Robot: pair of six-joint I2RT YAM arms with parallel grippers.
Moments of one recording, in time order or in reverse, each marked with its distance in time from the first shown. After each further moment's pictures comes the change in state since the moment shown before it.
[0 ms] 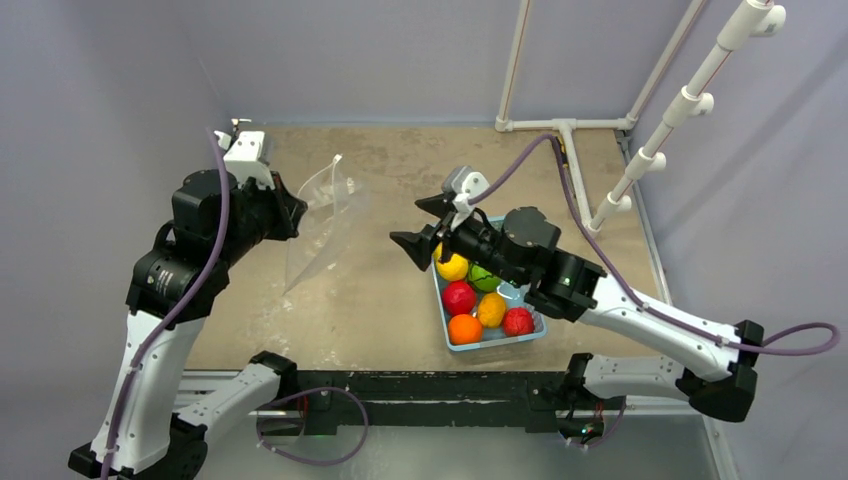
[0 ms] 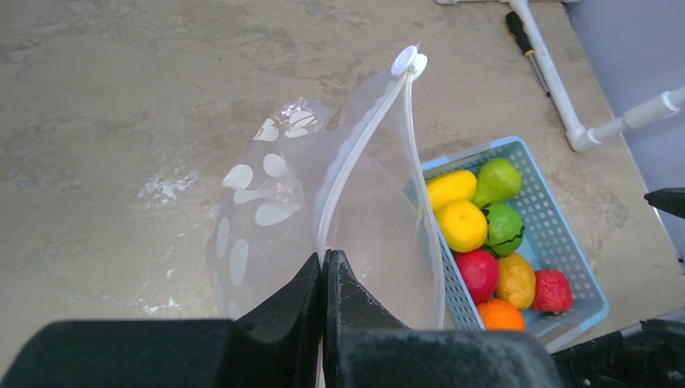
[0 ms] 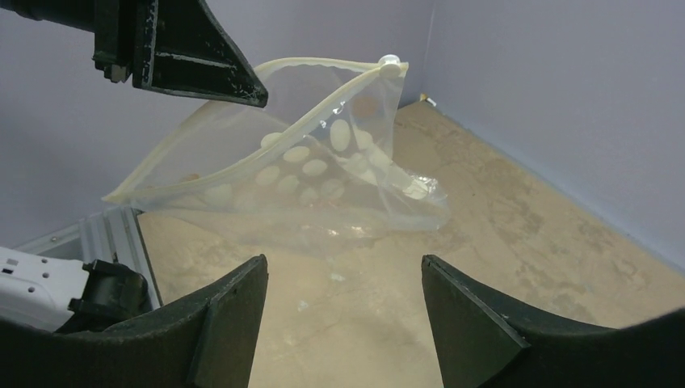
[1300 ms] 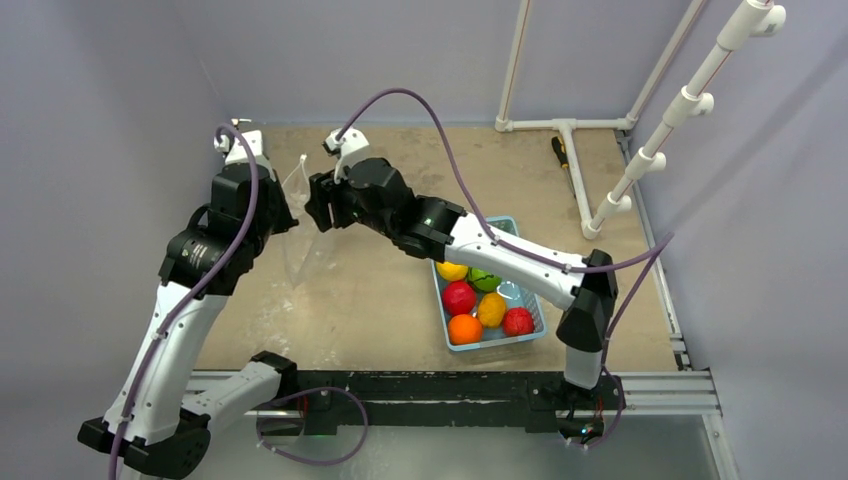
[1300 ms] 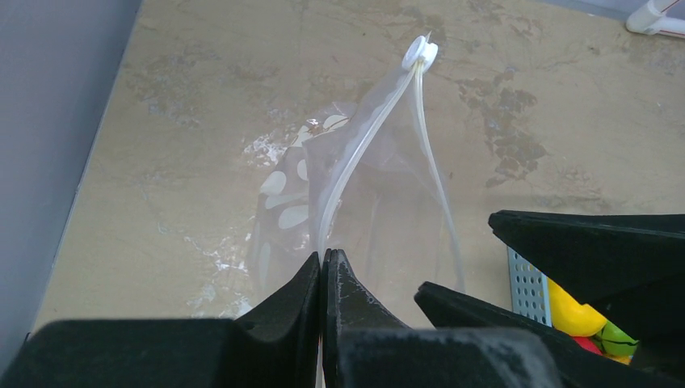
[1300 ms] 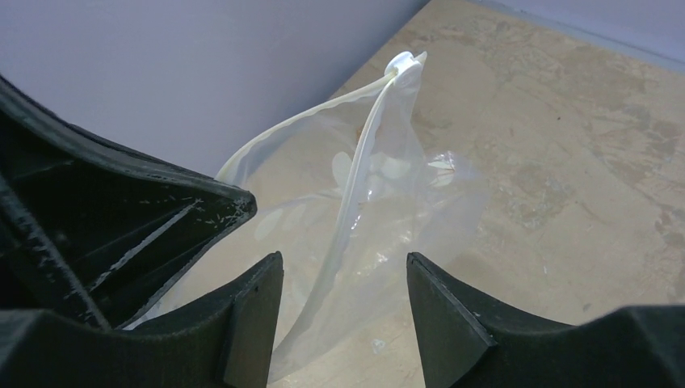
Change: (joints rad) left arm 0.000 0.068 -0.093 0.005 -0.380 -0.104; right arm 0.019 0.755 0.719 -0.247 0.117 0.356
